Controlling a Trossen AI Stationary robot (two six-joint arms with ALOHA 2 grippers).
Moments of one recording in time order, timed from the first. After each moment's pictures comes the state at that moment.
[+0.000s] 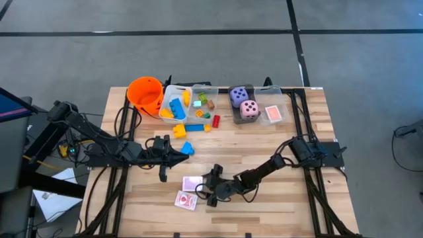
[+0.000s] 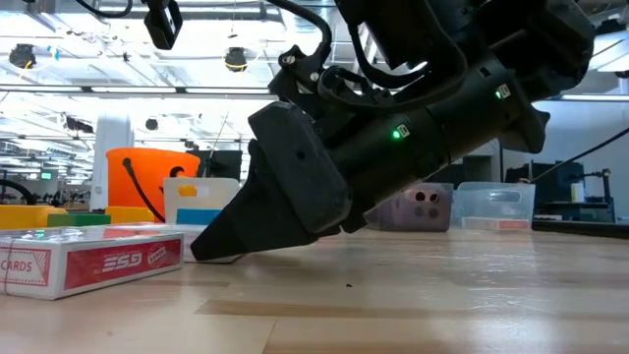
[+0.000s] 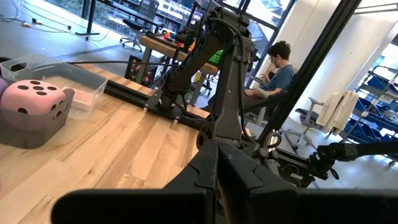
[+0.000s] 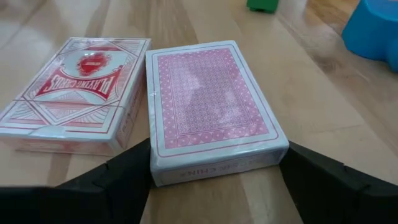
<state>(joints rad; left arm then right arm) -0.48 1.02 0.51 0.49 -0.54 -0.41 0.43 2.25 1.17 0.48 0.49 0.36</state>
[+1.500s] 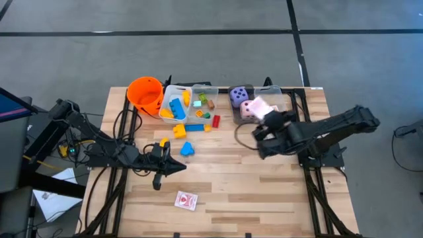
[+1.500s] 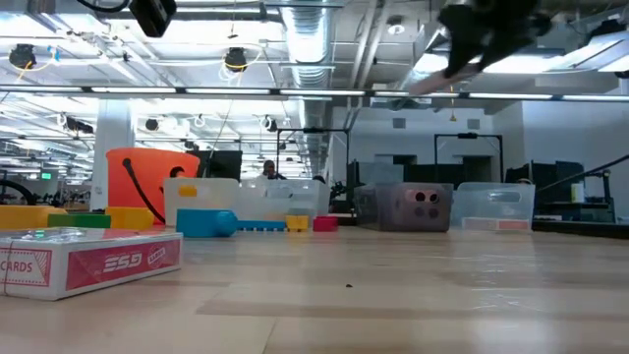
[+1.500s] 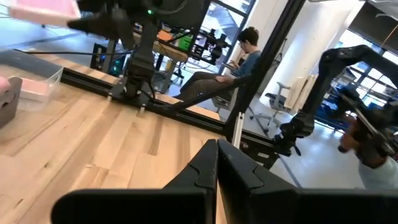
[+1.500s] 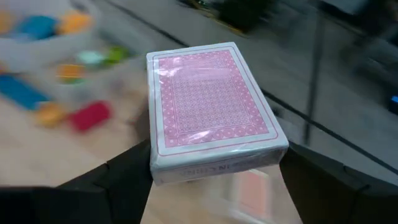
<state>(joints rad) -0.56 1.02 0.51 0.49 -0.47 -0.41 0.27 1.34 1.18 -1.33 1.08 1.16</state>
